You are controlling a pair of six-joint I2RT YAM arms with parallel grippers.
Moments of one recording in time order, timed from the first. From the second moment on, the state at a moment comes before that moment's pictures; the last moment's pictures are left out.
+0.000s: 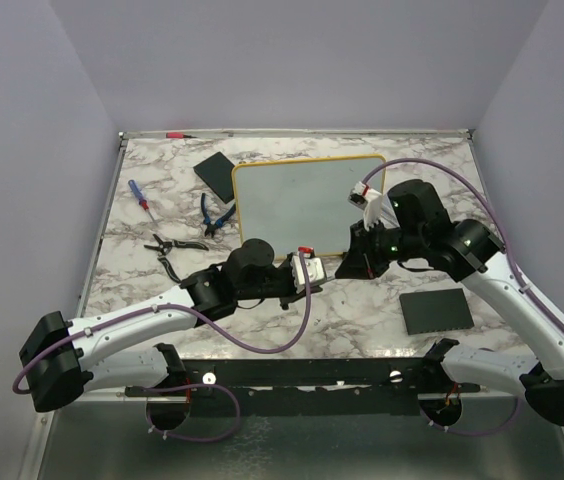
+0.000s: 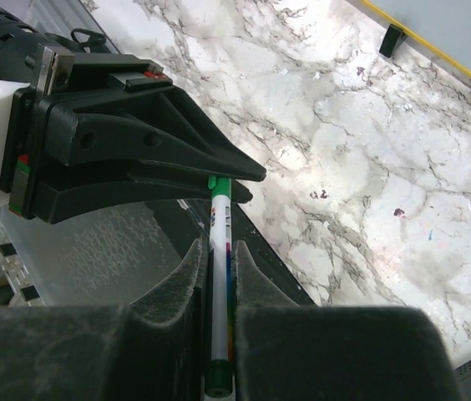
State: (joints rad) left arm -1.02 1.10 0.74 -0.02 0.30 0.23; right arm 0.66 1.09 1.24 -0.91 -0.48 0.24
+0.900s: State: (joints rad) left arm -1.00 1.11 0.70 -0.21 0.19 0.23; right arm 0.63 1.03 1.36 -1.05 -0.40 0.18
